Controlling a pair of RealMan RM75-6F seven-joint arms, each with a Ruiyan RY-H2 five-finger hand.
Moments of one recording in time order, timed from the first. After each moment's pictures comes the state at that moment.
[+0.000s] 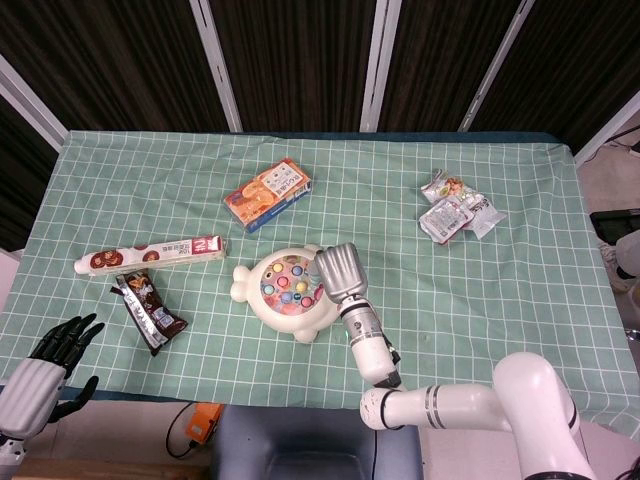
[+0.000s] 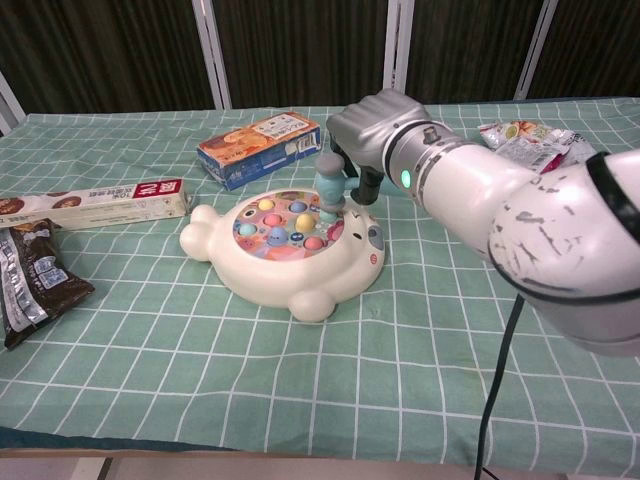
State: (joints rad) left arm -0.10 -1.06 0.10 -1.55 1.77 1.56 -0.11; right arm 1.10 -1.84 0.27 -1.42 -0.56 1.24 -1.21
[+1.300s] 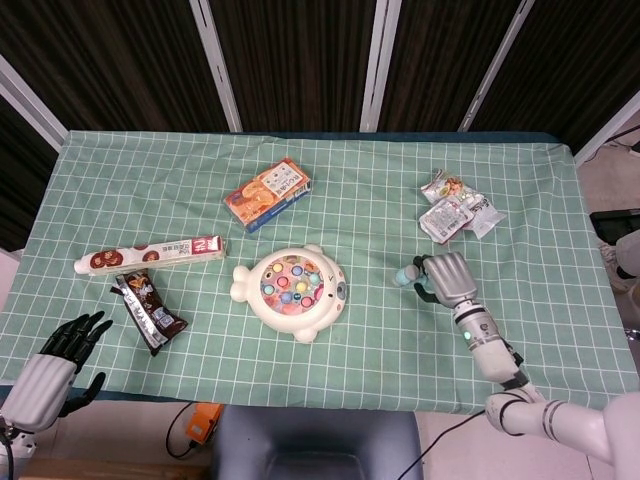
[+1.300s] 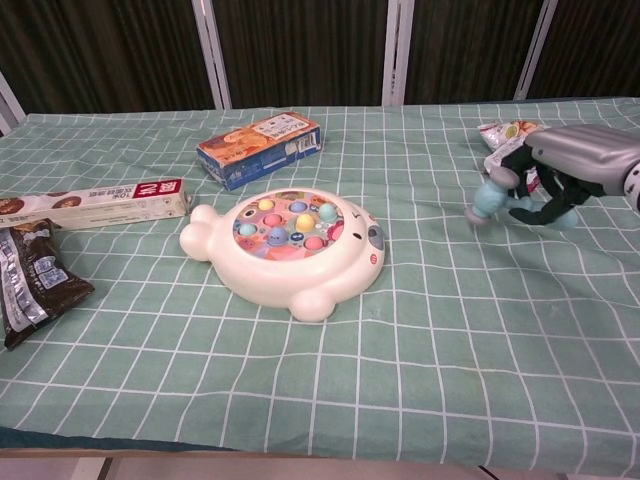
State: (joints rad) left arm -0.12 -1.08 0.08 -1.58 1.74 1.51 -0.05; right arm 0.69 -1.54 0.04 -1.21 -1.13 1.05 -0.22
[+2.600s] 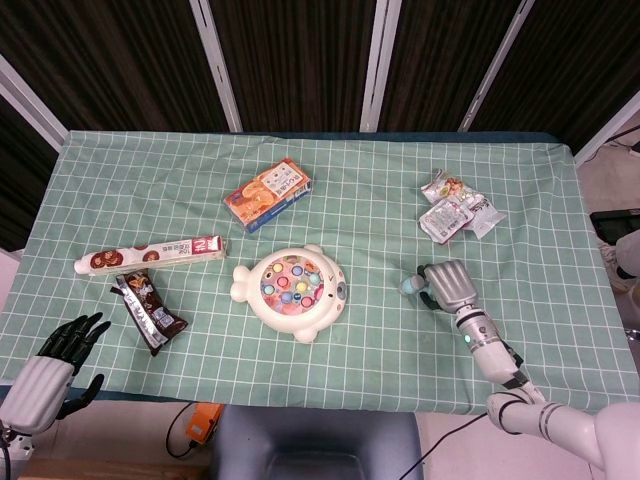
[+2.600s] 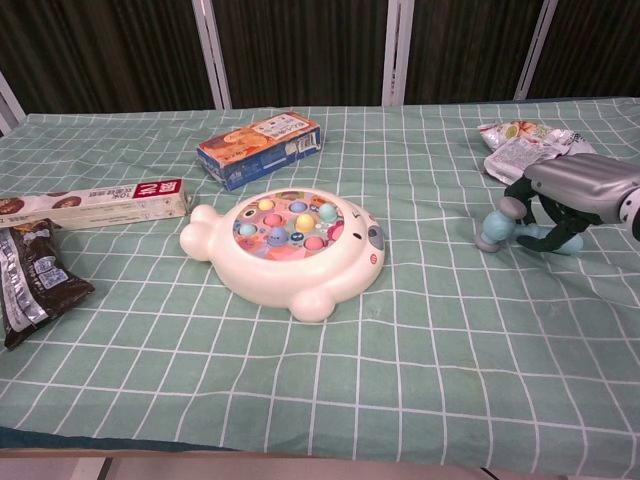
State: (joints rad) left arm -0.11 -1.07 0.09 -1.58 1.74 1.52 -0.06; right arm 0.64 -1.61 0.08 -1.06 -1.22 0.94 -0.23
